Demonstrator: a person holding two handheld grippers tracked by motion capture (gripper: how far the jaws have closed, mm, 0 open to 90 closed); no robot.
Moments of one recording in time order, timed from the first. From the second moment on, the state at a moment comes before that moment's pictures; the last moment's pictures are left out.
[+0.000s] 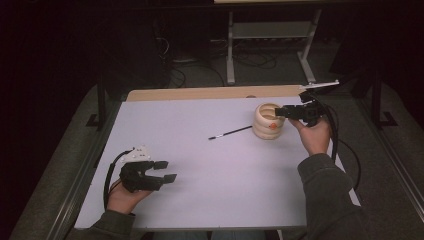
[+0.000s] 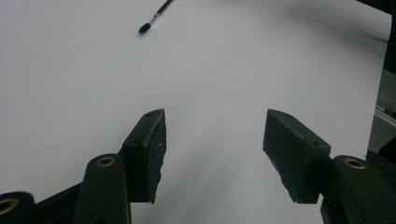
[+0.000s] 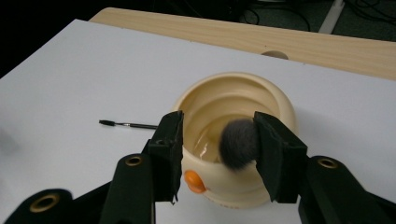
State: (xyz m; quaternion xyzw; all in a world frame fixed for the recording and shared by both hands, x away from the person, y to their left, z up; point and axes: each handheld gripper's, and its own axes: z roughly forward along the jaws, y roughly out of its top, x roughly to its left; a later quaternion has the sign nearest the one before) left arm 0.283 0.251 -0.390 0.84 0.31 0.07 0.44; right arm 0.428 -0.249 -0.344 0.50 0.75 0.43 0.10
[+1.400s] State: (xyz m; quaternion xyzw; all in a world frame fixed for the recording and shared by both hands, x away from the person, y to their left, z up) left arm 0.299 0.229 -0.393 0.85 0.31 0.05 0.43; right arm 0.343 -0.239 -0.376 0.43 0.77 0.47 0.07
